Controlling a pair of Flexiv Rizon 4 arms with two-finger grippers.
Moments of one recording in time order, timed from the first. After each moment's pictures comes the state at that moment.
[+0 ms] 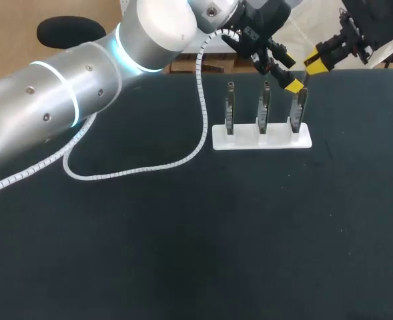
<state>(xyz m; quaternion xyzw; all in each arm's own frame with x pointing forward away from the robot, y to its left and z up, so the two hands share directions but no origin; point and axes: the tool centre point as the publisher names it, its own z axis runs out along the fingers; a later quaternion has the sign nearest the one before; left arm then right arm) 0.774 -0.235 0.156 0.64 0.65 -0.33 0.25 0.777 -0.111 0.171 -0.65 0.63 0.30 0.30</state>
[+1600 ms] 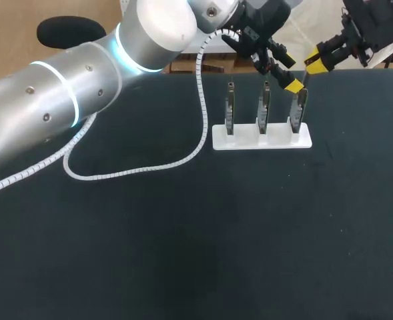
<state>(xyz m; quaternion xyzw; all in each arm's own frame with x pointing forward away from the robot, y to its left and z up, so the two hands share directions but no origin) 0.774 -0.235 0.156 0.64 0.65 -0.33 0.25 0.778 -0.111 0.171 -0.65 0.63 0.28 0.32</state>
